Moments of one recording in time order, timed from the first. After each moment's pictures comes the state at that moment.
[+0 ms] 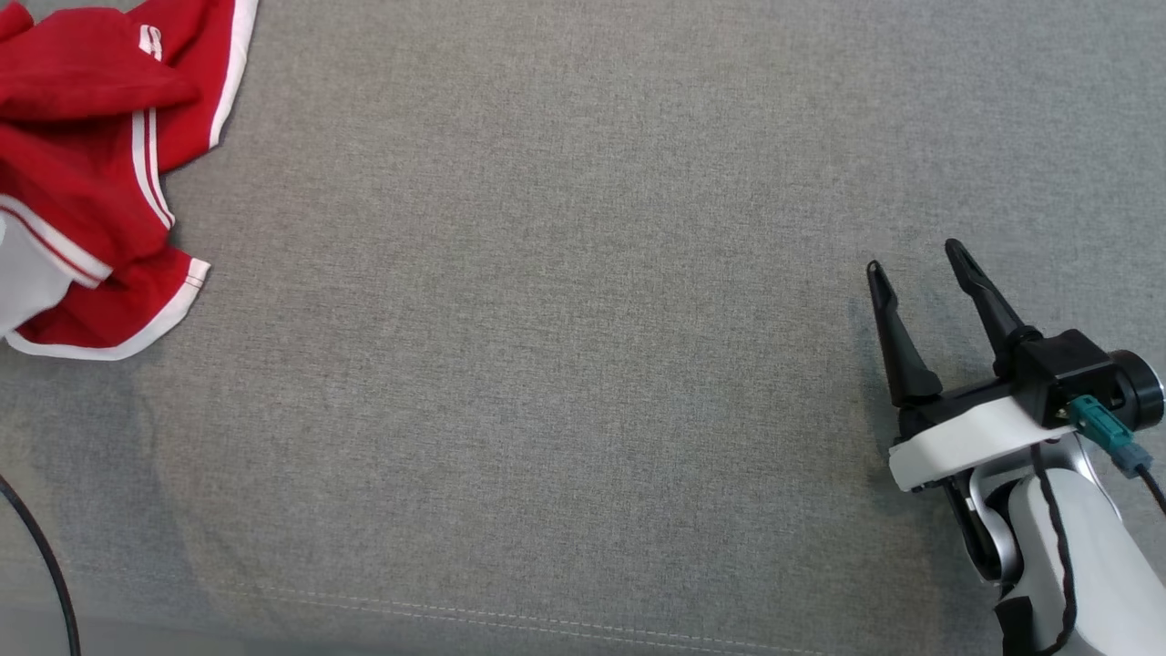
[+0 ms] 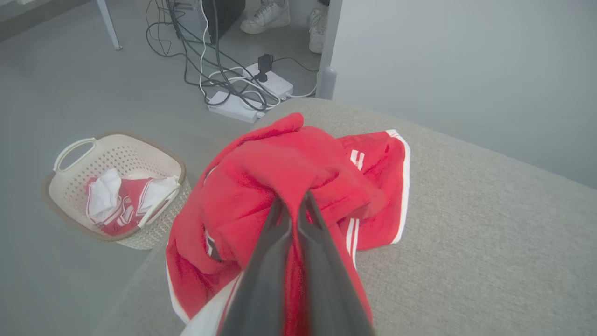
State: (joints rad) left arm -0.98 0.46 -0.03 0.97 -0.55 -0.04 0.20; right arm -0.38 -0.13 0.16 0.31 0.10 0.12 -0.25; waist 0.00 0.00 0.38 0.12
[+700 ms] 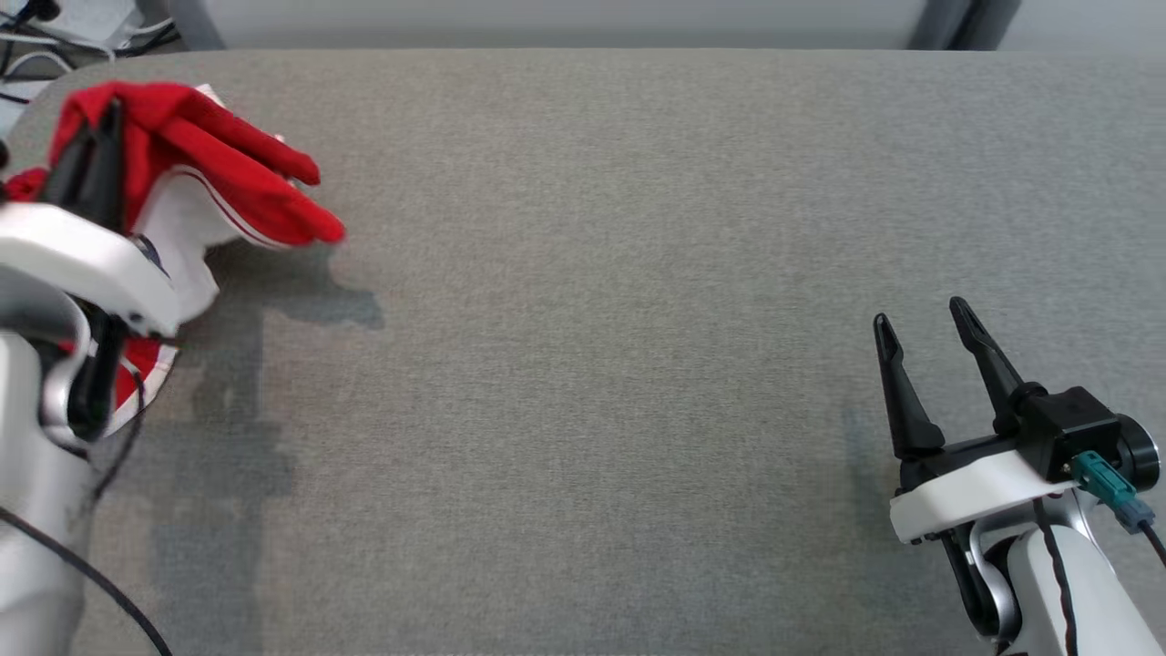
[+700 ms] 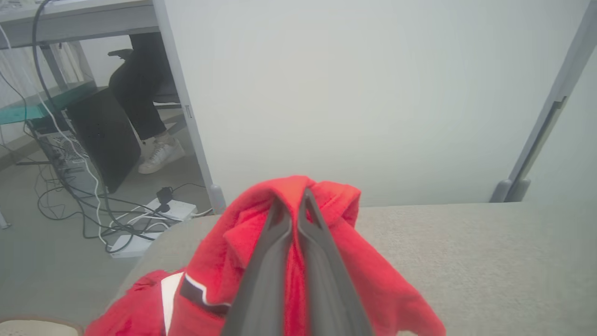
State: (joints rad) left arm -0.68 0.42 -0.15 0.45 -0.49 -0.04 0.04; right arm -0.28 -0.10 0.11 0.27 0.12 0.12 -0.25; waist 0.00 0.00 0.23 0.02
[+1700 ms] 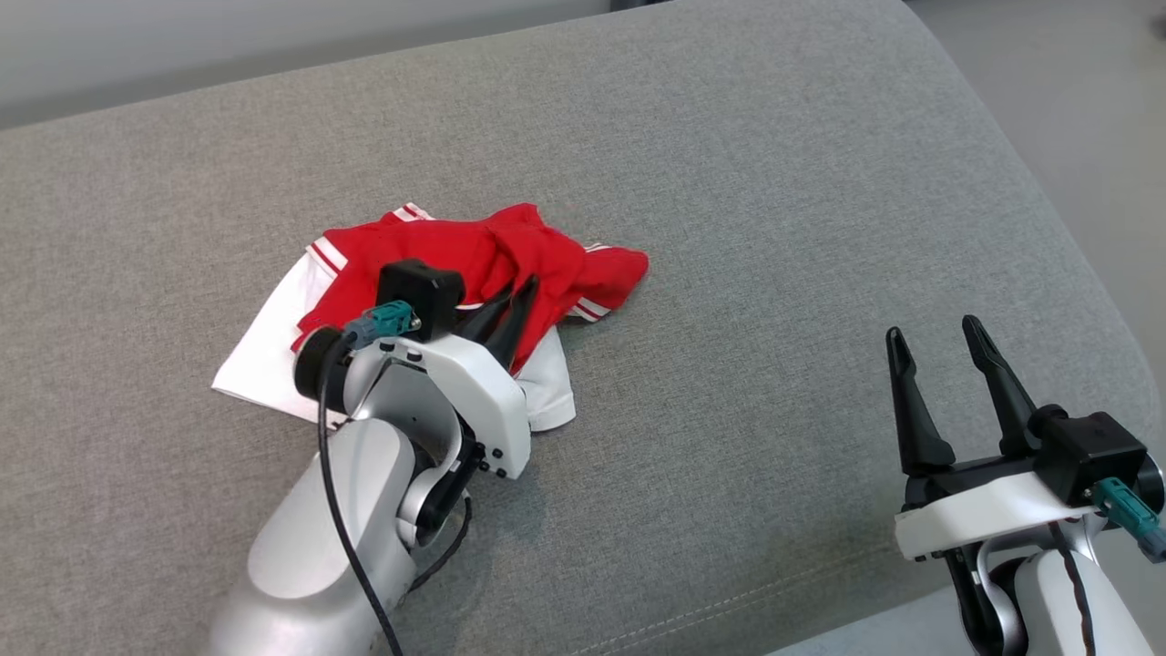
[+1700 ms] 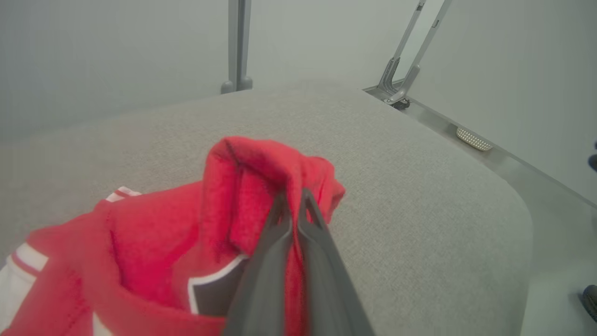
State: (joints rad) left arm -0.57 0.10 -0.49 0.39 -0.48 -0.01 0.12; right arm -0.21 -0.07 0.07 0.21 0.15 0.12 -0.25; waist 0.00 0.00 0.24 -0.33
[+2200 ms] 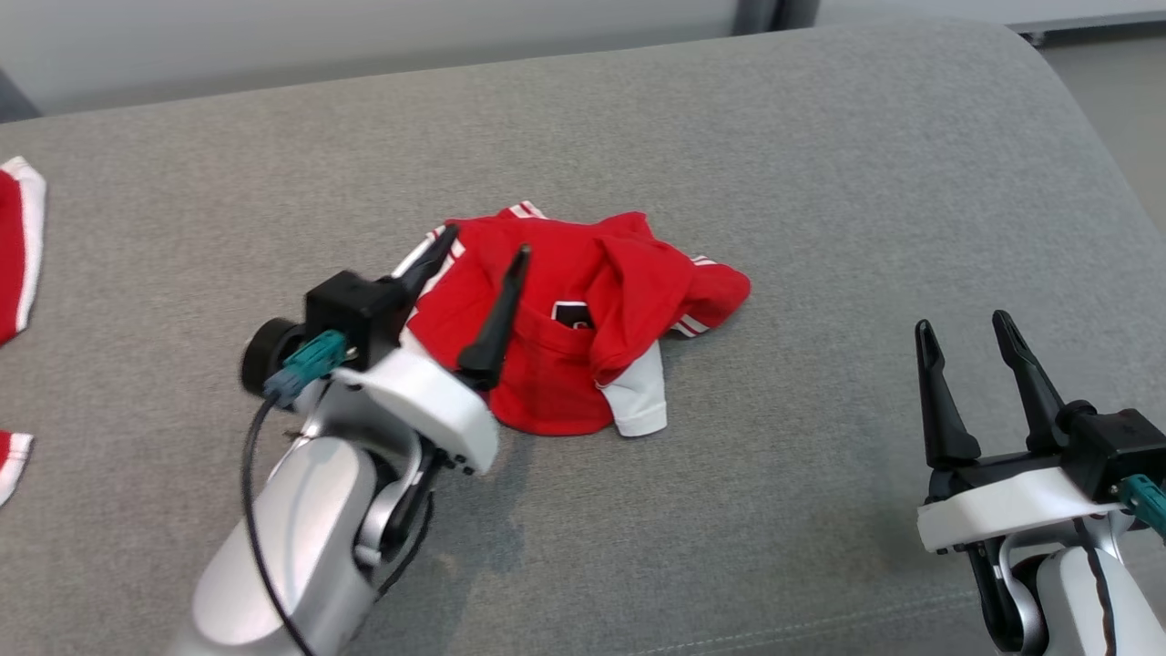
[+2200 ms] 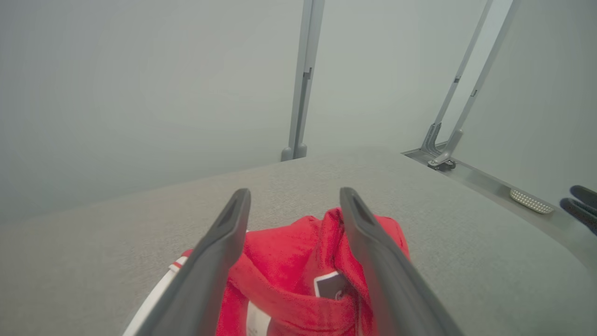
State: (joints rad) left arm -0.51 0.15 -0.47 0.26 -0.46 0.04 -0.03; right arm -0.22 -0.08 0.04 0.21 0.16 0.12 -0.25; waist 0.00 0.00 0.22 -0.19
